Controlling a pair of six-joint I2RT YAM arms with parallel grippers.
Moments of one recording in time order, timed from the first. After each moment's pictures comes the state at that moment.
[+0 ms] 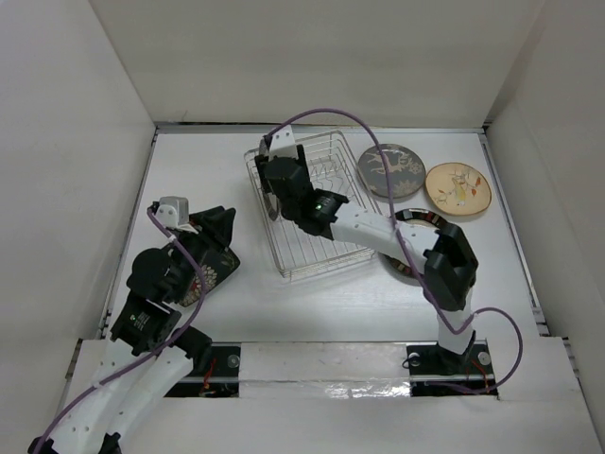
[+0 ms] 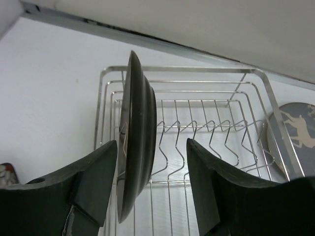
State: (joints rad) left arm -0.52 0.44 0.68 -0.15 -0.17 -0.30; right arm 0.99 1.96 1.73 -0.02 0.78 0.09
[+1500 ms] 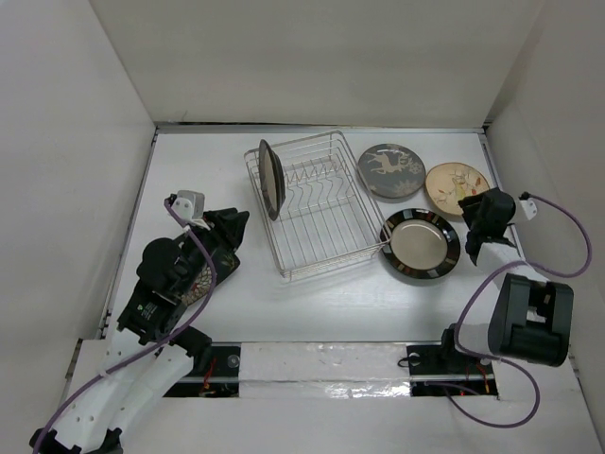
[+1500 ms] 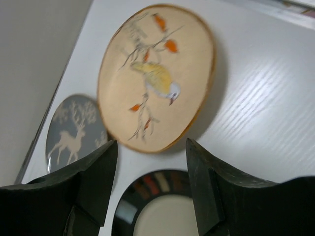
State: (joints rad) left arm -0.50 0.51 0.68 -0.15 -0.04 -0.30; right arm -0.22 1.30 0.60 0.28 0.25 0.86
